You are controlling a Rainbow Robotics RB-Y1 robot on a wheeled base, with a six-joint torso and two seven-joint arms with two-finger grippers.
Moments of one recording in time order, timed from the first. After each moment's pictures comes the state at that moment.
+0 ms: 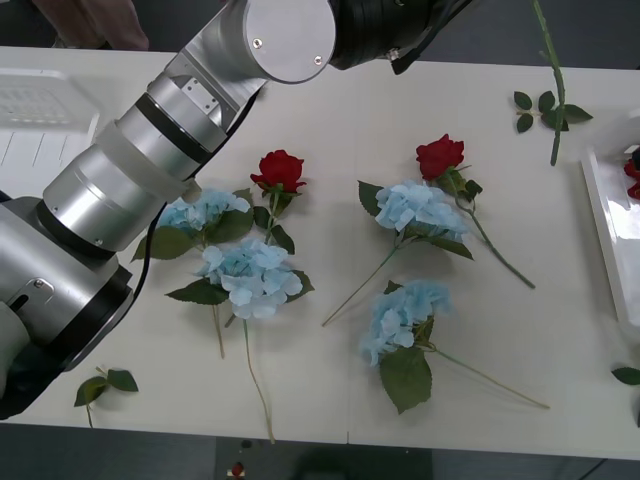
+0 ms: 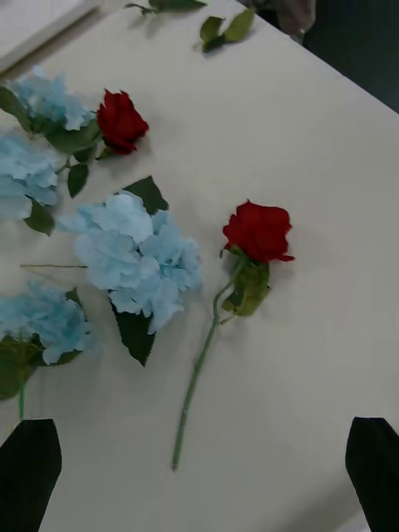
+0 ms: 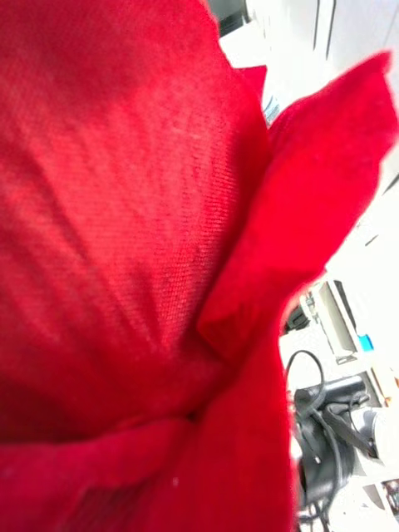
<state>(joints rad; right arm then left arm) -0.60 -0.85 -0.48 -1.28 -1.42 1.81 2.59 -1.08 0.28 -0.52 -1.39 1.32 0.42 -1.14</state>
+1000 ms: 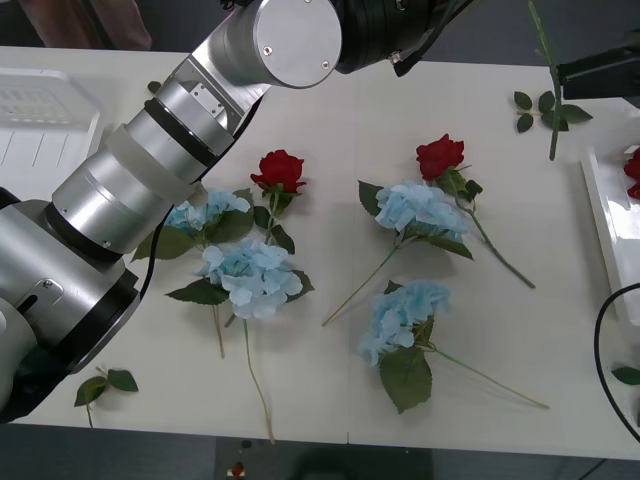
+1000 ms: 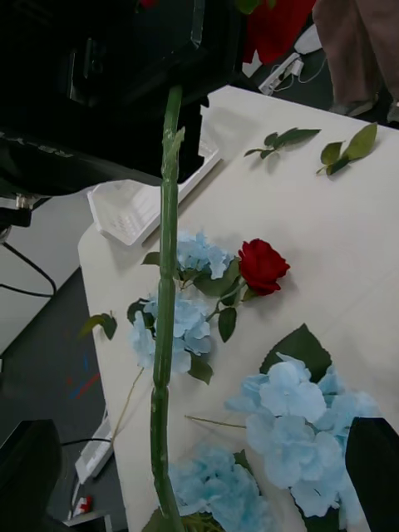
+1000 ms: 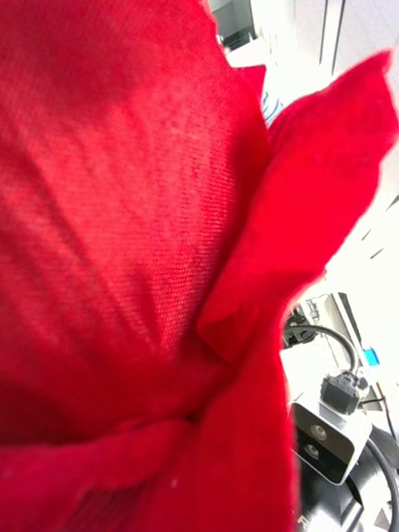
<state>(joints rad) -0.76 -0.68 -0.44 -1.29 -1.61 1.84 2.13 -1.08 0.26 -0.52 -1.35 1.31 0.39 -1.14</state>
